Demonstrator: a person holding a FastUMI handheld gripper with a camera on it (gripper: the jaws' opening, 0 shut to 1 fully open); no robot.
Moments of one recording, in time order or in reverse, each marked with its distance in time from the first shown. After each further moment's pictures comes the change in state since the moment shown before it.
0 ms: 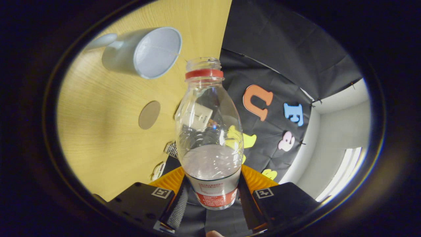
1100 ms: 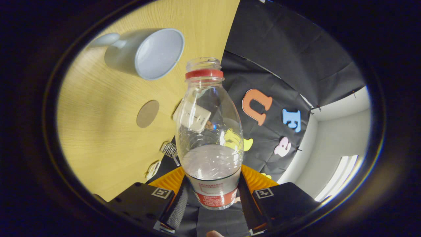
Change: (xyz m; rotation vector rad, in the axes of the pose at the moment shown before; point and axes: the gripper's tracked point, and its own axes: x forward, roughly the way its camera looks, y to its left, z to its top) arm 0.000 -0.008 0.006 -0.050 -0.015 -0.016
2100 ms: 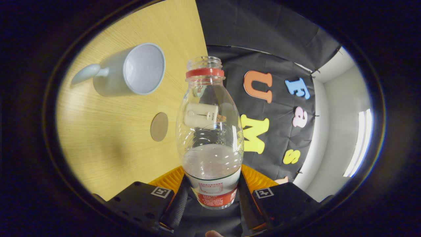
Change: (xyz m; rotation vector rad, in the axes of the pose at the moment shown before) arm -0.014 0.049 -0.003 0.418 0.062 0.151
